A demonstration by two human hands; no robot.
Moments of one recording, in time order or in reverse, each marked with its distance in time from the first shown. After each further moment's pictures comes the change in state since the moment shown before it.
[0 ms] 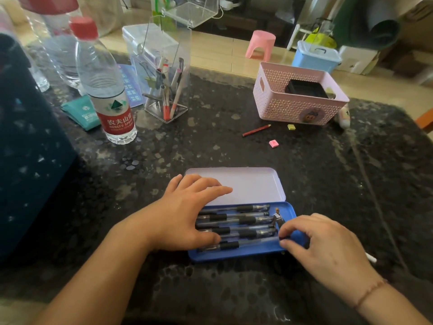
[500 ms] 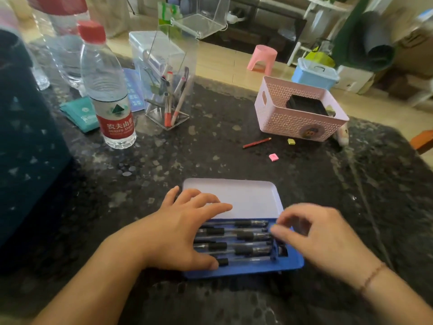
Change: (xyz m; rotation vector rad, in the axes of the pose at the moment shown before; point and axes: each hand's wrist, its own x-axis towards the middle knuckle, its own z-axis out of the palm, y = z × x) left_hand 0.000 -0.001 0.004 0.020 -0.045 -0.003; right_hand 0.044 0.007 -0.016 0.125 -0.048 -0.049
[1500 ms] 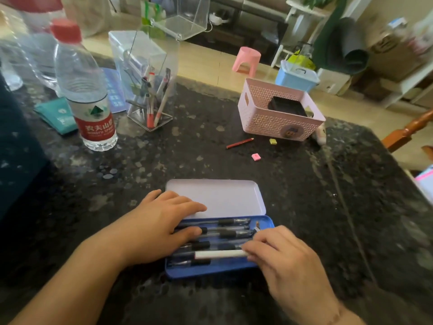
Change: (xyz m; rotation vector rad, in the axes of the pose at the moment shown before) left_hand 0.004 -0.003 -0.001 -0.045 0.064 -0.084; right_hand -0.047 -0.014 0.035 -0.138 0.259 -0.352
